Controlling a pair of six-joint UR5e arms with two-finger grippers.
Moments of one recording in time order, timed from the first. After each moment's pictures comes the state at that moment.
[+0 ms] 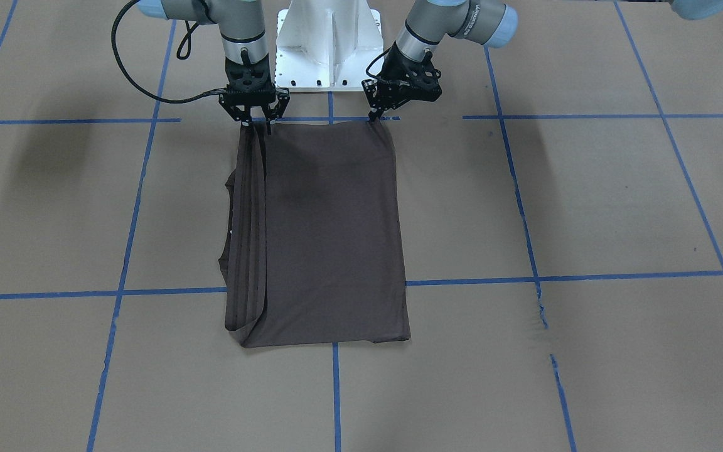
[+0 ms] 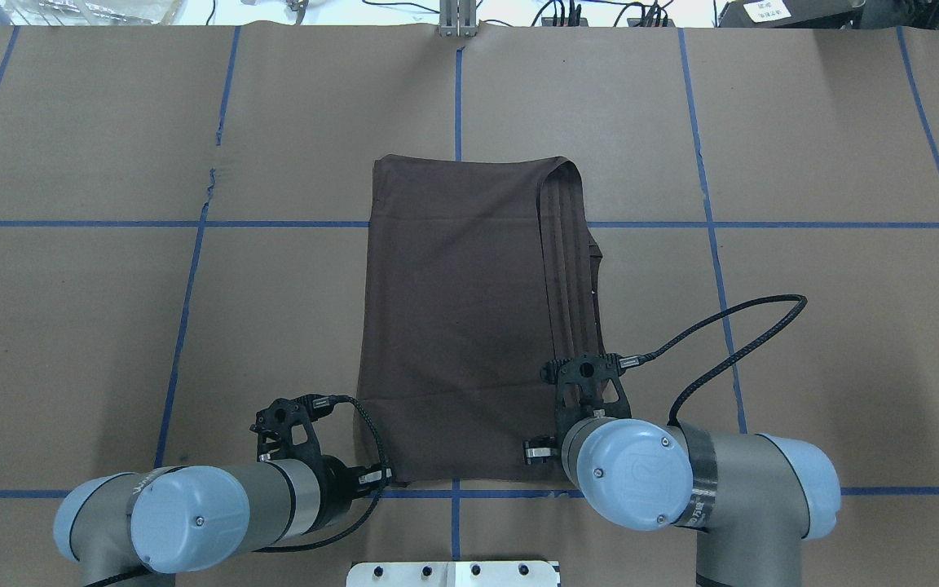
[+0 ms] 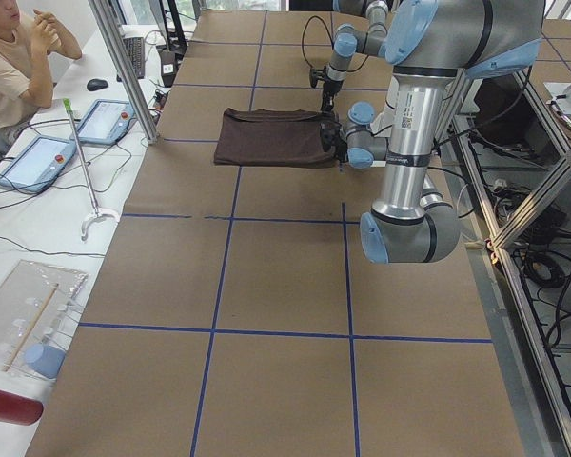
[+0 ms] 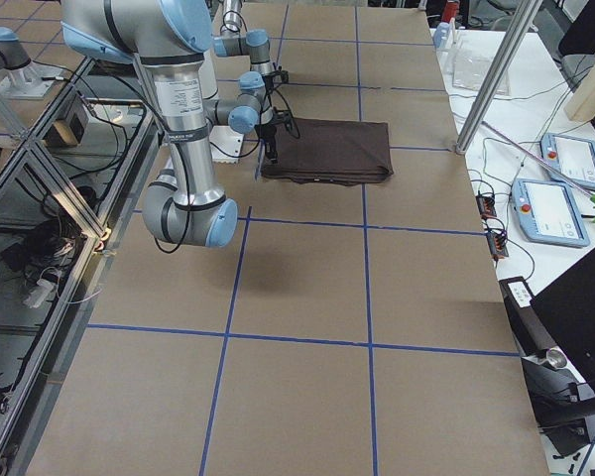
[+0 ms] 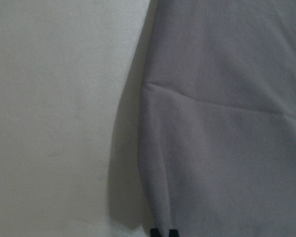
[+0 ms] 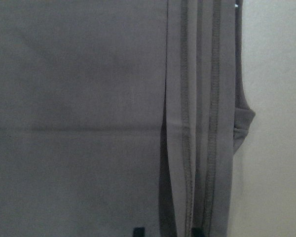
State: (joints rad) left arm -0.13 -1.86 -1.89 -2.14 -1.53 -1.73; right arm 0.18 -1.21 2.01 -1.61 1.51 1.34
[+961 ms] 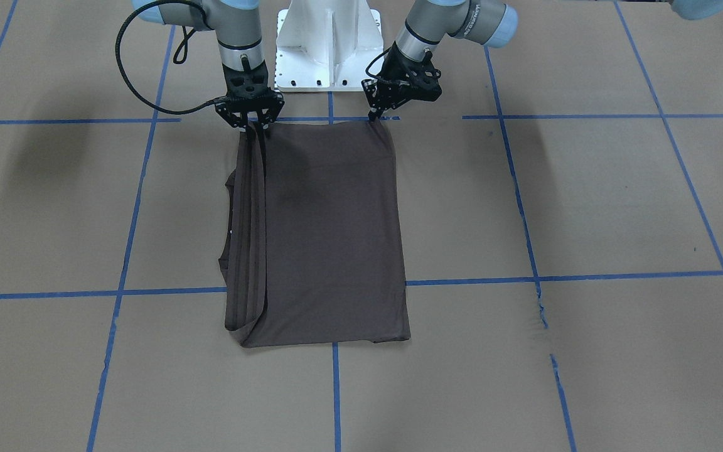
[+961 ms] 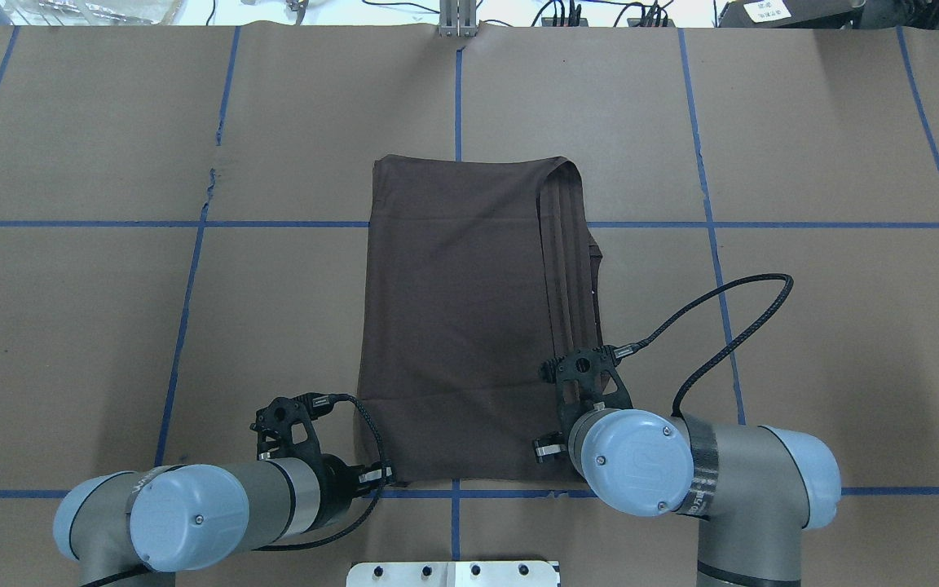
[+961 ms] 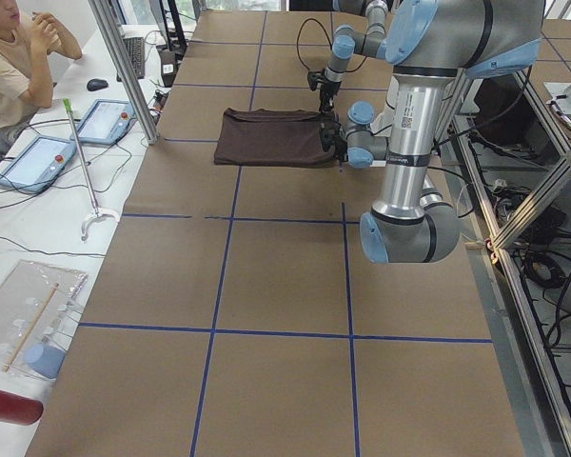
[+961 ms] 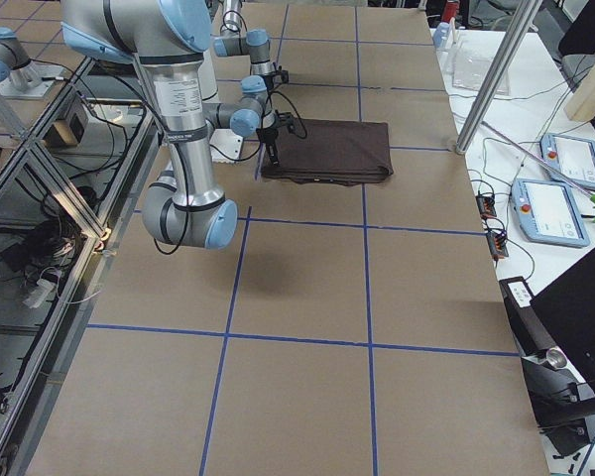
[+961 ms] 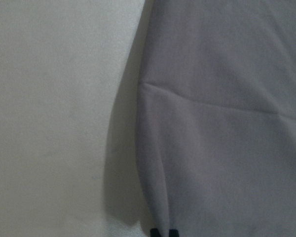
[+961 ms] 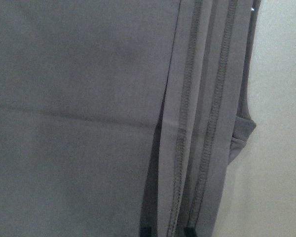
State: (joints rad) left arm -0.14 -1.86 -1.89 -2.14 -1.53 -1.73; right arm 0.20 -1.22 1.99 -1.61 1.51 1.19
